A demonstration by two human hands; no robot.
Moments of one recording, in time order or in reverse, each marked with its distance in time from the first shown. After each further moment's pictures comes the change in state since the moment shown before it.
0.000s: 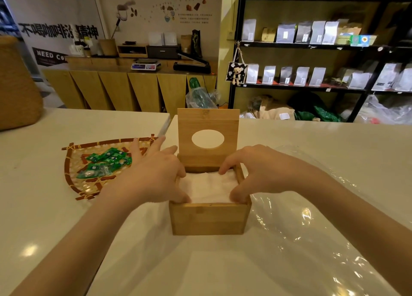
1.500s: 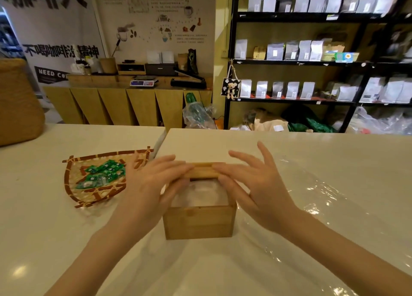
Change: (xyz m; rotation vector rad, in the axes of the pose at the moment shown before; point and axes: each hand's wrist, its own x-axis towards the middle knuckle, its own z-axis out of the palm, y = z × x) left_hand -0.025 0.000 0.043 -0.397 0.868 0.315; right_hand -0.021 0.027 0.055 -0.021 0.919 -0.374
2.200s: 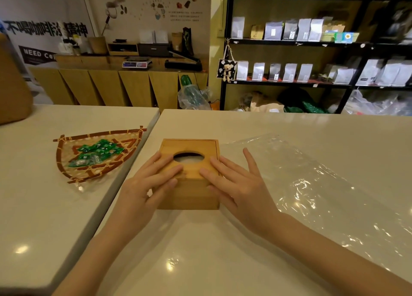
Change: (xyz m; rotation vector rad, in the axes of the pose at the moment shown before) left_hand -0.043 0.002 0.023 -0.409 -0.089 -0.193; right_hand -0.048 -0.001 0.034 -0.129 -0.056 -0.072
